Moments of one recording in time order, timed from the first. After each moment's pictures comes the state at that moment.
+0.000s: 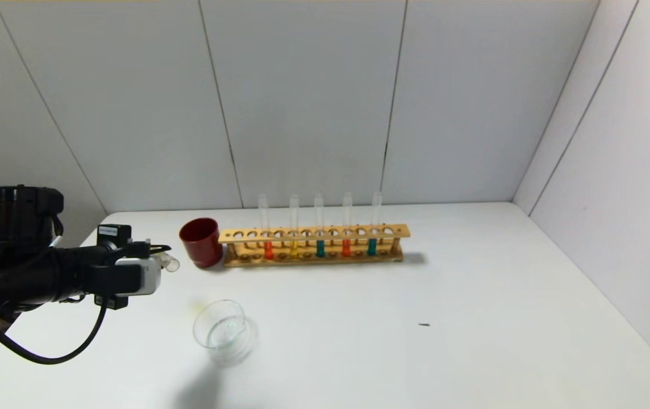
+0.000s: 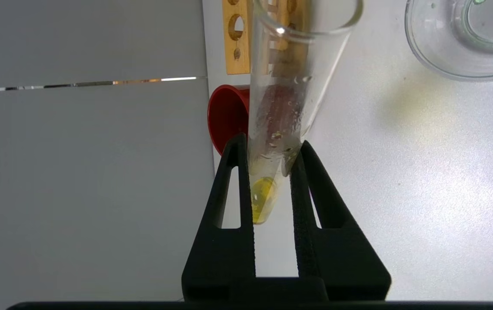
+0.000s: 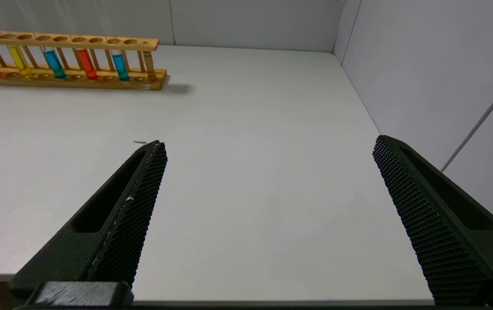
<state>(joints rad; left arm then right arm) 0.06 1.62 -0.65 -0.41 -0.48 1.60 0.00 0.00 0.00 -0.01 0.01 -0.04</state>
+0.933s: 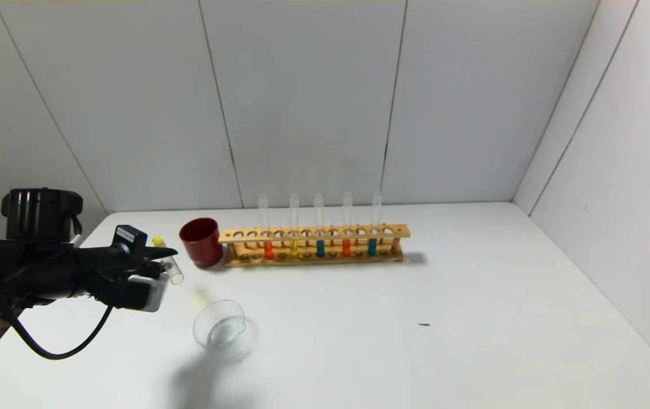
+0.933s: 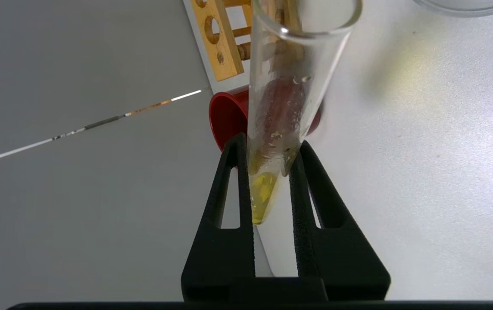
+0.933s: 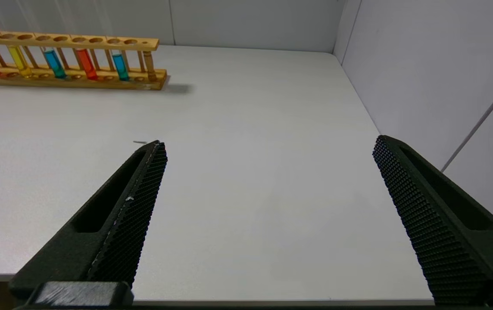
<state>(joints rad) 0.06 1.71 -0.70 -0.41 -0.47 1.88 0.00 0.00 0.00 -0.01 0.01 -0.04</state>
